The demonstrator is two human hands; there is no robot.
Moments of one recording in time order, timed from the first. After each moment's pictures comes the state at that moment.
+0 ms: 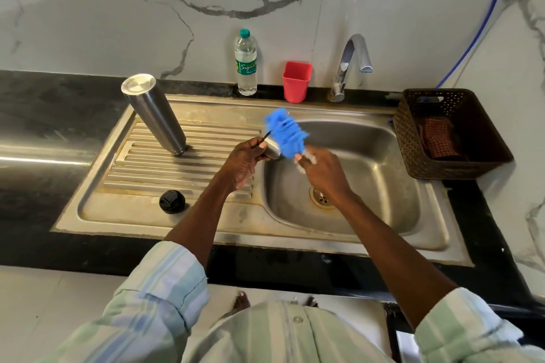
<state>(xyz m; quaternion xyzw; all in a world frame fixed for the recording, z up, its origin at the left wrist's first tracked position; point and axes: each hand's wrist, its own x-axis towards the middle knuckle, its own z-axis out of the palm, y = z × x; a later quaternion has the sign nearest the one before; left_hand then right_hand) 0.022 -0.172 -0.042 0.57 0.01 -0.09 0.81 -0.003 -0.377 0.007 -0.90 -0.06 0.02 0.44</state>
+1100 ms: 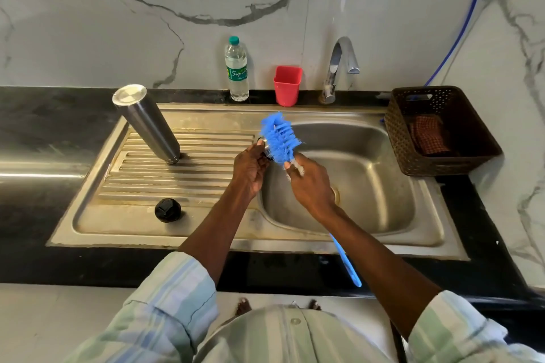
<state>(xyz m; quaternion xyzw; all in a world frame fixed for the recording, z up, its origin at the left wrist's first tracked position) 0.022 -0.221 -0.032 0.40 0.23 0.01 0.89 -0.019 -0.363 -0.012 -0.89 -0.03 -0.04 0.45</state>
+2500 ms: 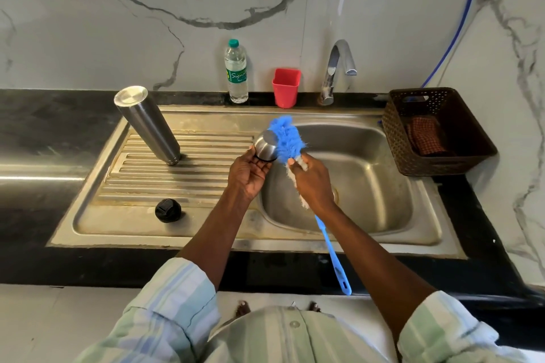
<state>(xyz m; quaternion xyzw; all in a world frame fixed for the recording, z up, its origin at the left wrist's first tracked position) 0.015 -0.211 -0.033 0.25 0.23 -0.03 0.94 -0.024 -0.361 -0.003 -0.80 0.04 0.00 0.59</state>
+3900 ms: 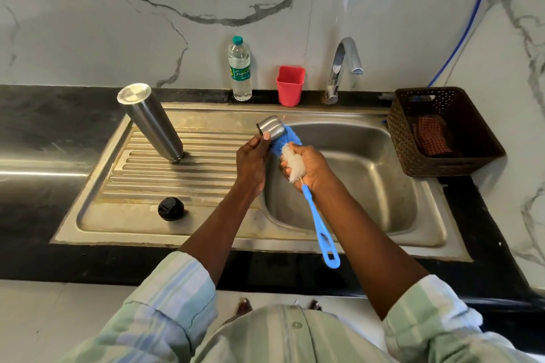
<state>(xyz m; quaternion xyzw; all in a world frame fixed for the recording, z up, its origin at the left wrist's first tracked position) 0.015 -0.225 -0.020 0.48 0.14 0.07 0.86 0.010 -0.337 0.030 -0.46 0.26 0.24 0.82</state>
